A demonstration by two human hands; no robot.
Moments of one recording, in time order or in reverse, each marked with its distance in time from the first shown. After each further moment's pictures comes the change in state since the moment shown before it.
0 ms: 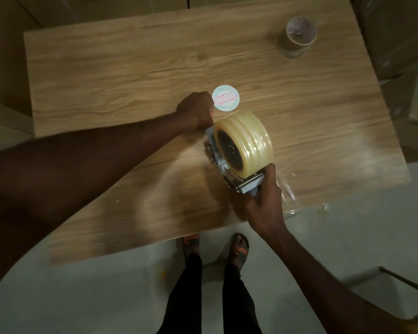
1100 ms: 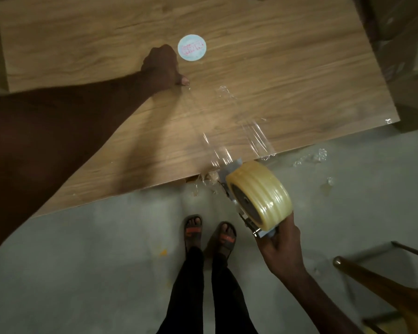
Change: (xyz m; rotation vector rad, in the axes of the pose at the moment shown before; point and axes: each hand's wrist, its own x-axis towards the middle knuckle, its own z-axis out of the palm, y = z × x) left_hand -0.037 0.029 0.028 -0.039 0.241 -0.255; right_hand -0.191 0.112 -0.091 0.048 0.013 0.054
